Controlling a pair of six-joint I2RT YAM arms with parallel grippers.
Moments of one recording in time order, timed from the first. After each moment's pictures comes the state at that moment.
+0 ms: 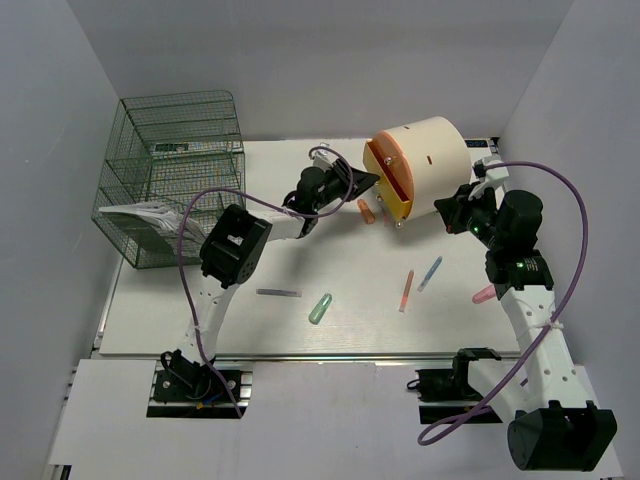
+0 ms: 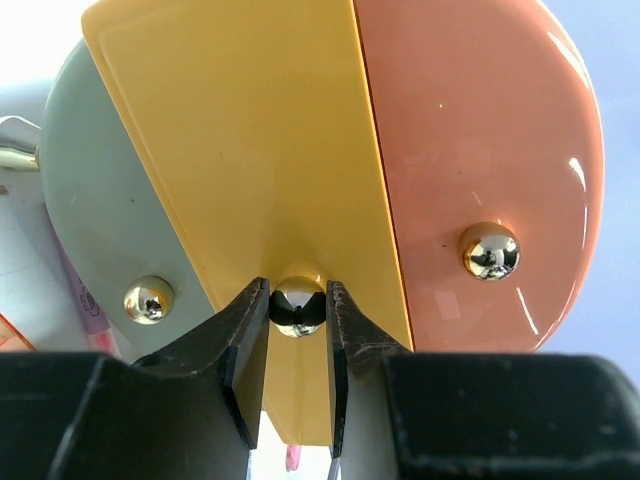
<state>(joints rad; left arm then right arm) -0.58 2.35 1.54 0.81 0.30 -1.26 0.03 0.89 0.85 -0.18 -0.43 0.05</state>
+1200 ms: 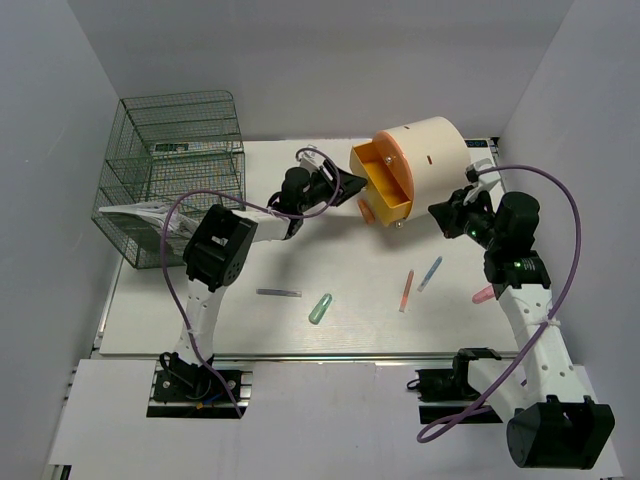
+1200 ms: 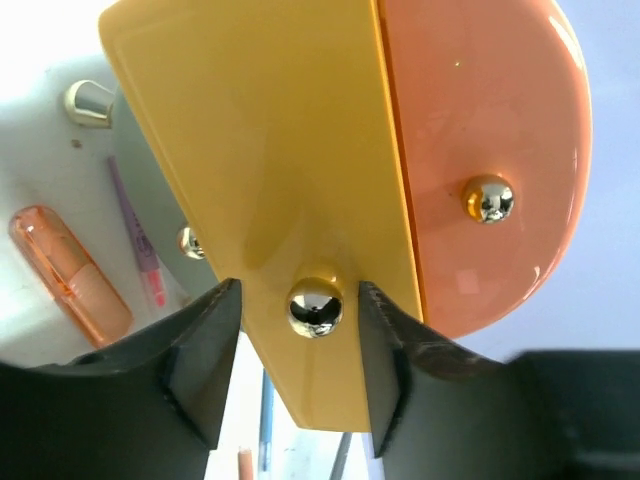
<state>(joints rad) -0.53 2.23 1.38 0.79 0.38 -1.21 0.02 0.90 0.82 -0.16 -0.52 0.01</state>
